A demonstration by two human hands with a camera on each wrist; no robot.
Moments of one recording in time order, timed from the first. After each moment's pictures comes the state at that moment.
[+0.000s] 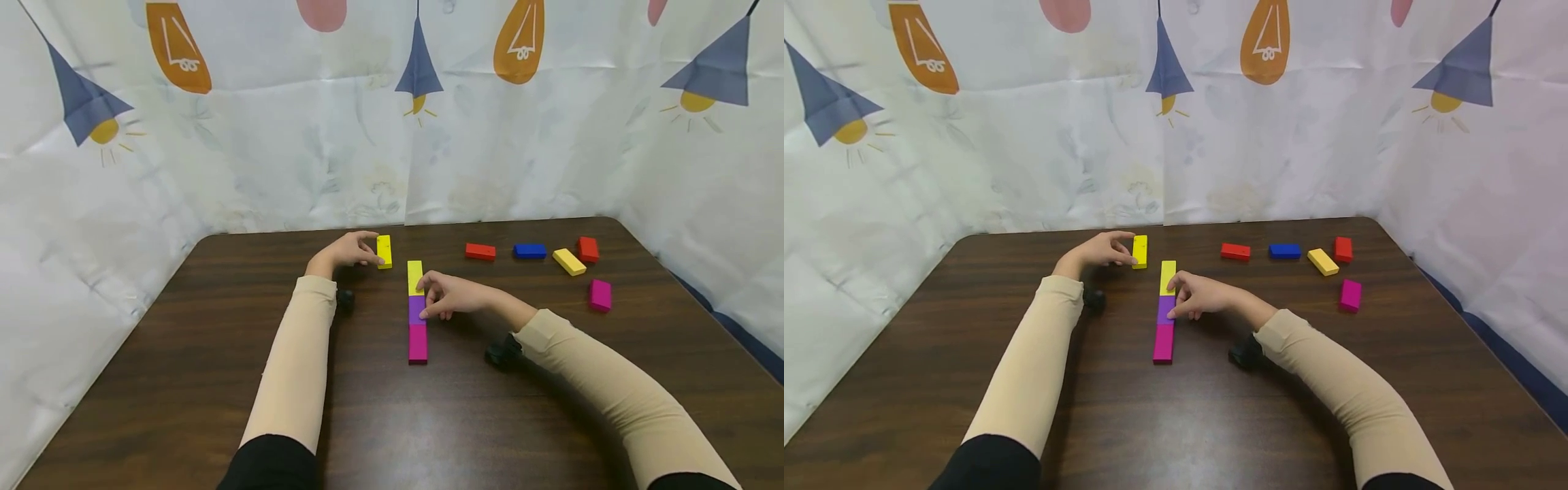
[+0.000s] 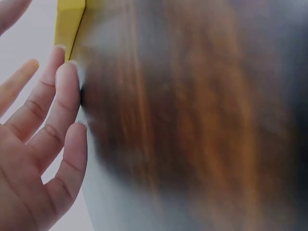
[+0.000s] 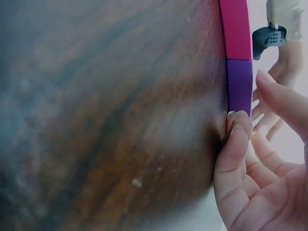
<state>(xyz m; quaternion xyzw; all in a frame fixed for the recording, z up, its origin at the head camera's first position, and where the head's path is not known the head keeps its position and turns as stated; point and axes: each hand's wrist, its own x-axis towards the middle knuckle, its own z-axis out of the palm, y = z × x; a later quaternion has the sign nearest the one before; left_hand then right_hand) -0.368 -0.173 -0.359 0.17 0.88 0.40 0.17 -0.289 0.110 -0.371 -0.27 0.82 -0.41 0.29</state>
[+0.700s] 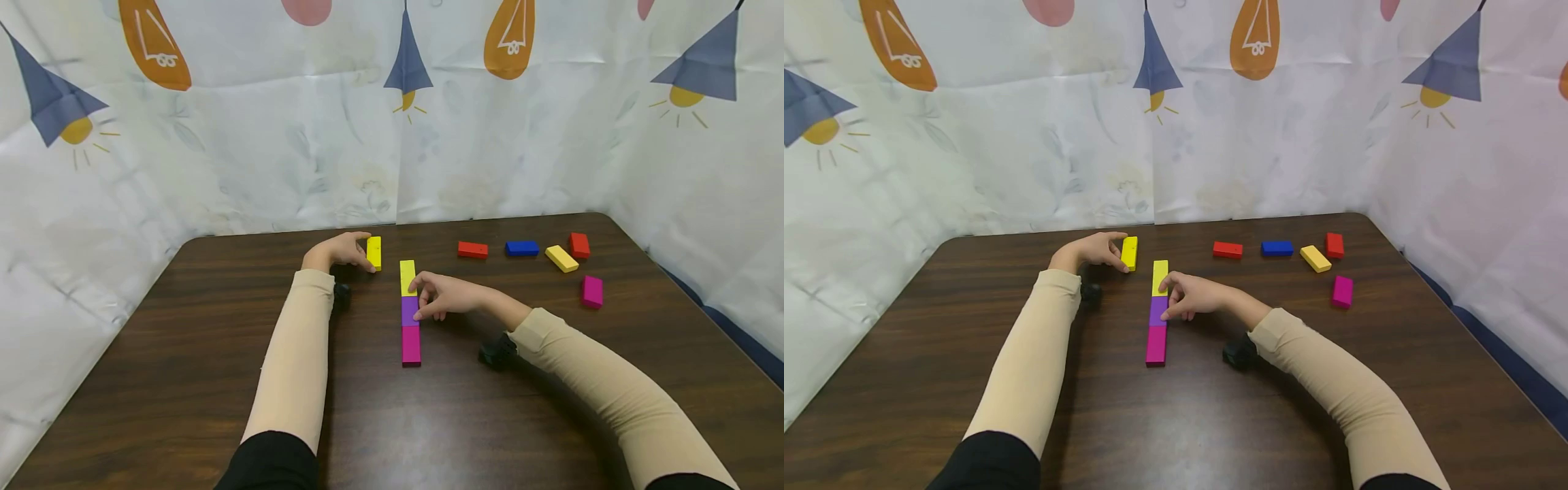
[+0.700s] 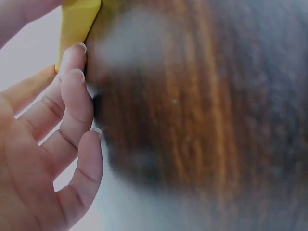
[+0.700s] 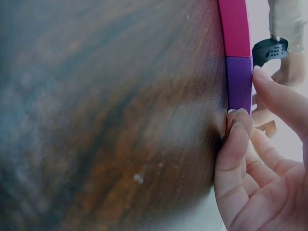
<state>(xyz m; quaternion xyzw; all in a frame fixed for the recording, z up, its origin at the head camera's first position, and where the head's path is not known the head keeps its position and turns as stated) -0.389 -0.164 -0.357 0.16 0.90 0.33 0.23 -0.294 0.112 -0.374 -0.28 0.82 -0.40 0.30</state>
